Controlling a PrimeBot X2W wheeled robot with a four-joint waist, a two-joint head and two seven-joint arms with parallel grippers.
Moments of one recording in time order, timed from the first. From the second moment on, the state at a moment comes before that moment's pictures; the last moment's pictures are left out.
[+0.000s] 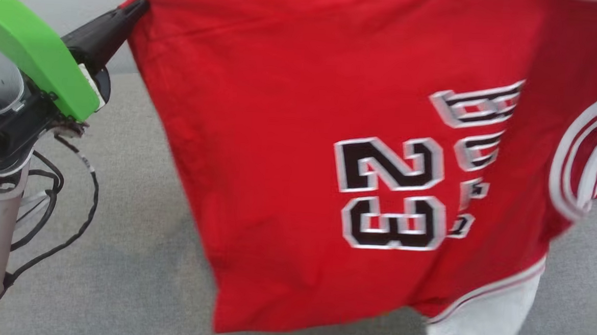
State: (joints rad) left arm -0.71 0.37 -0.27 -0.06 -1.10 0.07 0.64; right arm -0.82 -0.35 0.10 0.06 0.87 -0.02 -0.08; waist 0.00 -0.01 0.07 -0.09
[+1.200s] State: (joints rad) left arm -0.37 0.25 -0.38 0.22 -1.01 -0.03 0.41; right arm -0.36 -0.17 0.21 0.39 0.96 0.11 -0.19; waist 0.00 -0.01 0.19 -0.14
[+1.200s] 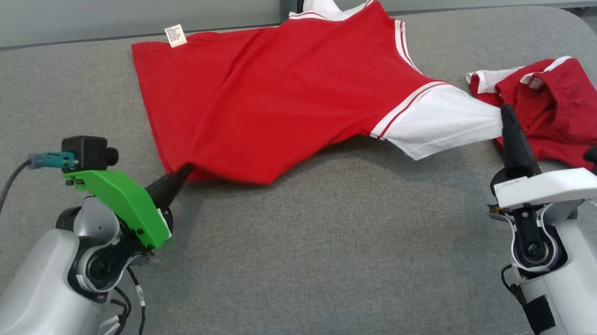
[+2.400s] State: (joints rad) left arm 0.11 0.22 -0.33 0.15 -0.91 -0.04 0.03; right arm 0.22 -0.30 0.30 0.19 1.01 0.10 -0.16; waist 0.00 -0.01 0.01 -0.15
